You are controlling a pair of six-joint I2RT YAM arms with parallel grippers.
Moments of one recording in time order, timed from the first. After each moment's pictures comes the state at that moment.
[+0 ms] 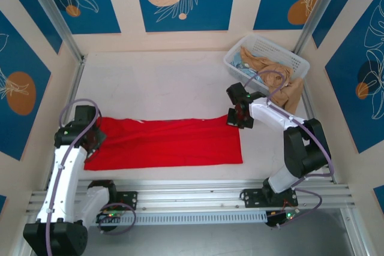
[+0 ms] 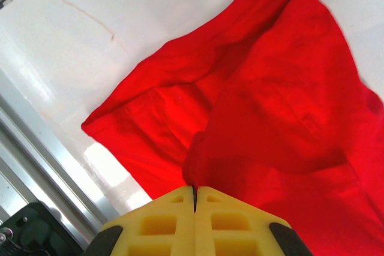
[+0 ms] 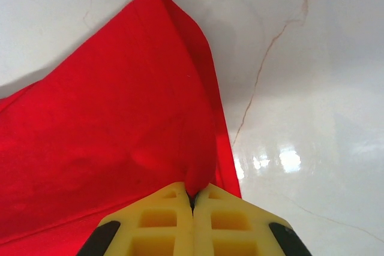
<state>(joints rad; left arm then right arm) 0.03 0.86 0.87 -1.22 -0.28 -0.86 0.40 1.56 1.03 -0.85 0.09 0.63</state>
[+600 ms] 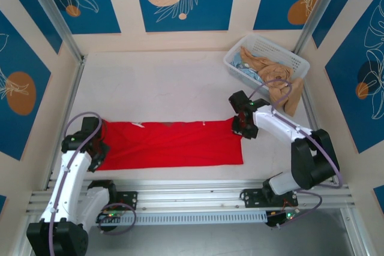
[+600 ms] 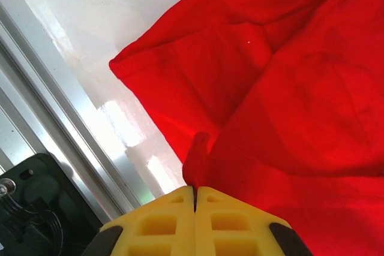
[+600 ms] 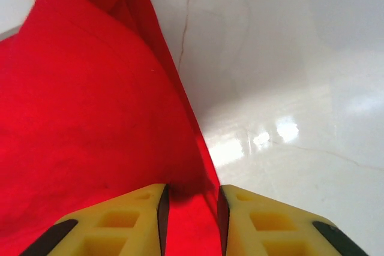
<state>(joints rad) 0.03 0.82 0.70 -1.24 -0.24 -0.99 0.41 1.43 0.93 -0.93 0.11 0.79</state>
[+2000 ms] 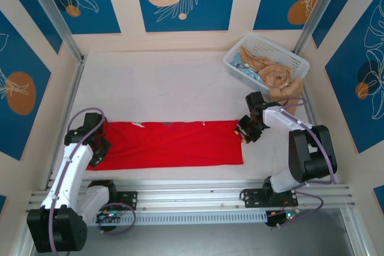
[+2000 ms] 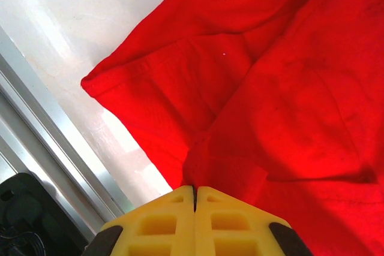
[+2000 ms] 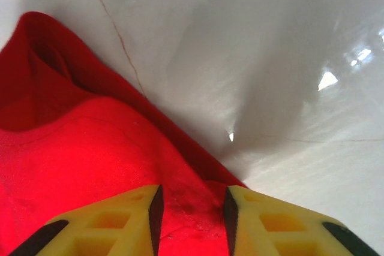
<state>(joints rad) 0.03 0.91 0.70 -1.17 -0.24 -0.94 0.19 1.50 0.84 -0.77 -0.22 1.02</state>
